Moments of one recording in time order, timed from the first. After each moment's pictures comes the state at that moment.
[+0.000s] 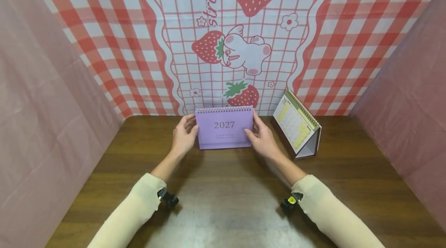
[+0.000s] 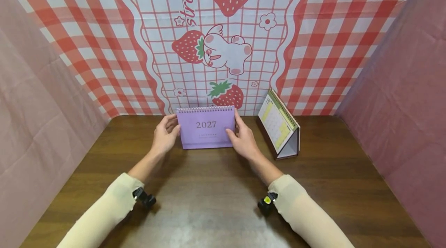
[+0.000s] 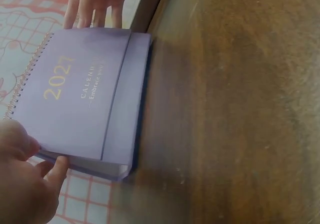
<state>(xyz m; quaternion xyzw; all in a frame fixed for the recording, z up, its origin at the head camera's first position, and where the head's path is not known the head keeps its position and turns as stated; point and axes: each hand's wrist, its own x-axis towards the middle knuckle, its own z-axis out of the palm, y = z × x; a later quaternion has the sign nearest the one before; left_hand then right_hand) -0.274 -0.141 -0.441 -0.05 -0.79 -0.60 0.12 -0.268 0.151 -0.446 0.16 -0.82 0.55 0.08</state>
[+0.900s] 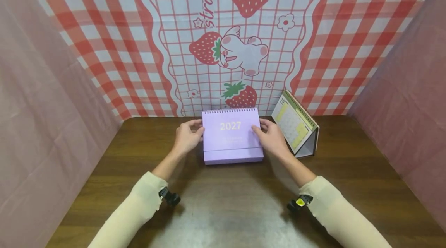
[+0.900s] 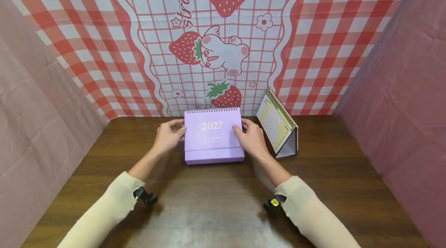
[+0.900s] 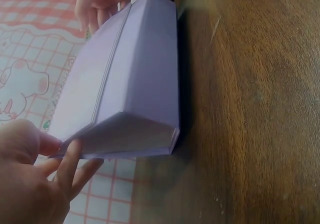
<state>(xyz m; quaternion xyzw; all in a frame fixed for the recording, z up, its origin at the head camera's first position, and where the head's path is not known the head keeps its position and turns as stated) -0.271 -0.124 -0.423 -0.02 -0.83 -0.56 0.06 -0.258 0.171 -0.416 0.03 -0.87 0.49 0.05</state>
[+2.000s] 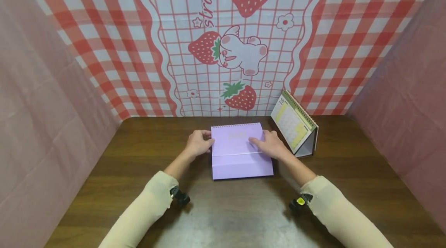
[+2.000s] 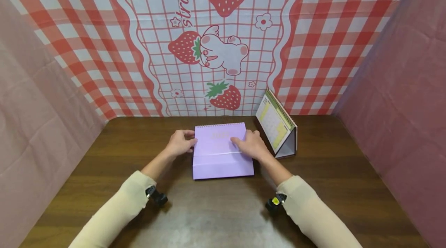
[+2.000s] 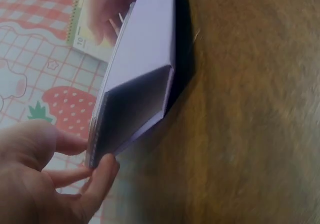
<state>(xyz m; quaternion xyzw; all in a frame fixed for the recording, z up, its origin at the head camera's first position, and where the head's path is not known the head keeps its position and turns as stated) -0.278 -0.103 -0.451 -0.02 -0.87 -0.49 -0.05 -0.301 0.207 -0.490 0.02 -0.94 0.32 -0.06</state>
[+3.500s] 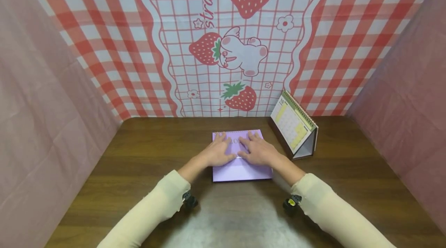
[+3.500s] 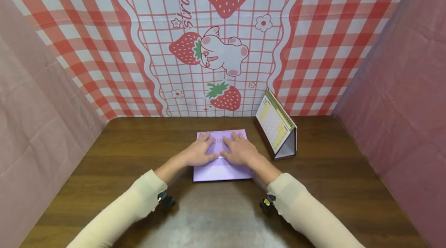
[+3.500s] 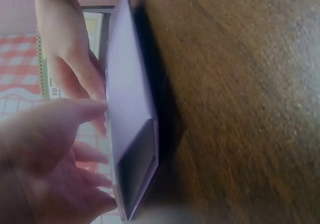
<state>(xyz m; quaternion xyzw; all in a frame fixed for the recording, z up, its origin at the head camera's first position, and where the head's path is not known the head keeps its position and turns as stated) -0.304 -0.061 -0.512 -0.26 -0.94 -0.19 -0.09 -0.294 0.173 -0.503 0.20 -0.97 0.13 -0.06</state>
